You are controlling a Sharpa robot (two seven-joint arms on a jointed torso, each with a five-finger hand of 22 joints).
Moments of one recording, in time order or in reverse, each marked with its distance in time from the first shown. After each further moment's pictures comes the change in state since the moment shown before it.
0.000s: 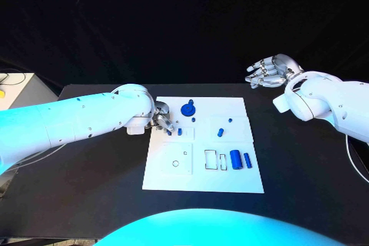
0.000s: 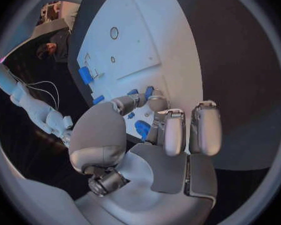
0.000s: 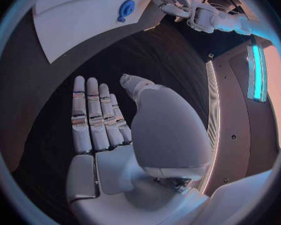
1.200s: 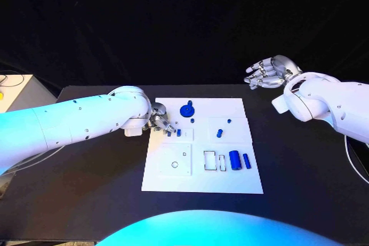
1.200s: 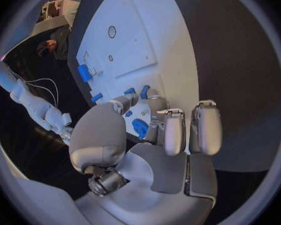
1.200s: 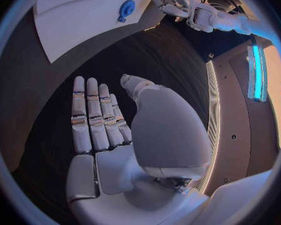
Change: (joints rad) left arm -0.006 -0.011 0.003 -0.008 0.010 -0.017 0.009; left_hand -0.038 -0.012 -0.294 0.156 -0.008 0.016 -0.008 -0.022 -0.015 -0.010 0.002 0.000 -0.004 -0.002 -0.002 0.000 0.000 0.000 0.000 0.000 -0.011 0.000; right arm 0.000 -0.002 0.000 0.001 0.001 0.001 -0.001; right_hand -0.004 0.004 0.000 0.000 0.000 0.000 0.000 0.000 -0.001 -0.004 0.004 -0.002 0.000 -0.004 0.004 -0.005 -0.004 0.000 -0.003 0.003 0.000 -0.005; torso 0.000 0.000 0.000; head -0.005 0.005
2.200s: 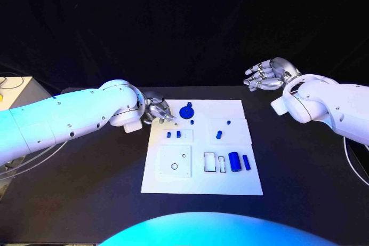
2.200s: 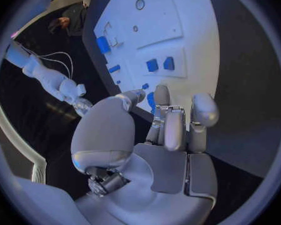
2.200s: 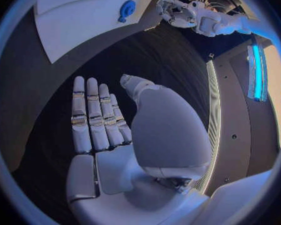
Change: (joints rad) left arm -0.006 -0.078 0.087 0.072 0.140 -0.170 0.101; left_hand 0.258 0.022 -0.022 -0.010 0.006 -0.141 0.079 -0.112 -0.069 -0.251 0.068 -0.183 -0.228 -0.064 0.060 -0.210 -0.132 0.071 -0.271 0.043 -0.313 -0.361; right arm -0.003 -0.001 0.000 0.000 0.002 0.000 -0.001; right_hand 0.000 0.000 0.003 -0.003 0.000 0.000 0.000 -0.004 0.000 0.000 0.000 -0.004 0.000 0.000 0.000 0.000 -0.003 0.000 0.000 0.000 0.000 -0.004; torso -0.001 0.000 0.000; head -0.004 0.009
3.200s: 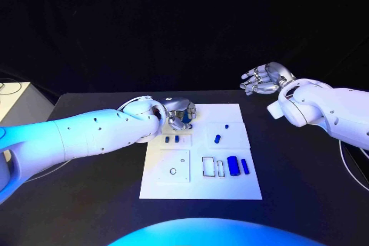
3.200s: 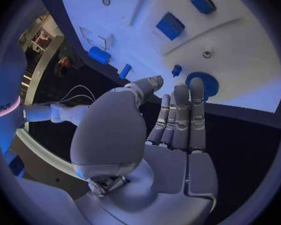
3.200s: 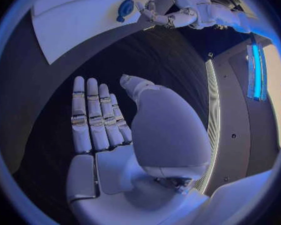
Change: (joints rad) left arm -0.025 0.179 -0.115 -0.138 -0.426 -0.303 0.403; left_hand 0.219 -0.070 0.076 -0.176 -0.109 -0.093 0.051 -0.137 -0.336 -0.346 0.086 -0.247 -0.266 -0.338 0.075 -0.251 -0.451 0.031 -0.250 0.074 -0.195 -0.178; right arm 0.000 0.007 0.000 -0.001 0.009 -0.004 0.011; right_hand -0.004 0.004 0.004 -0.010 0.000 0.007 0.001 0.000 0.000 0.000 0.000 0.000 0.000 0.000 0.000 -0.008 -0.005 0.000 0.000 0.000 0.000 -0.010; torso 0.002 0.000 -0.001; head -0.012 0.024
